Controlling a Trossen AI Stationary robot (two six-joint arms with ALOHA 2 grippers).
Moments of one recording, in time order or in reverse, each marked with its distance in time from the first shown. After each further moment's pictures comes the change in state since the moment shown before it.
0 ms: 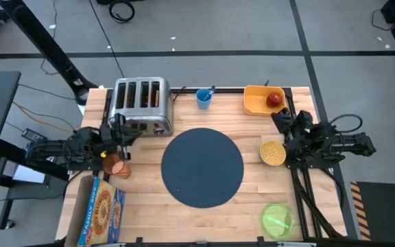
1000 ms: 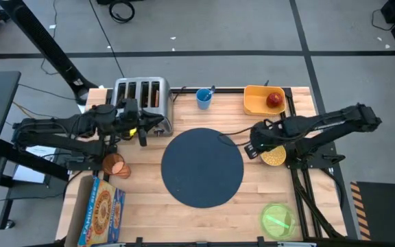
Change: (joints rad) left arm -0.001 0.782 0.811 -0.531 -0.121 -0.522; right arm 0.115 1.101 0.826 -1.615 -0.169 0.835
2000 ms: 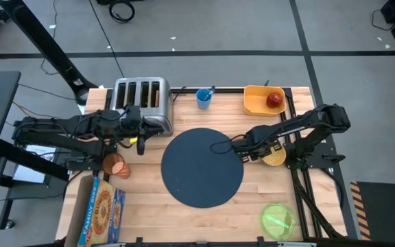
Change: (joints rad) left arm -0.061 -0.016 -0.012 -0.102 0.055 0.048; right arm -0.076 0.438 -0.005 -0.045 -0.136 0.175
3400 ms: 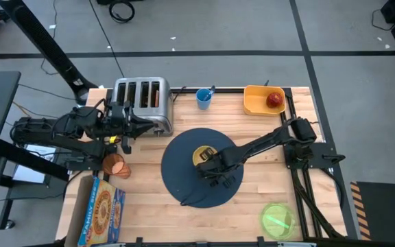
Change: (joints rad) left arm -0.043 -0.116 0.000 0.148 -0.001 0.055; right arm 0.214 0.422 0.582 0.253 0.179 -1.843
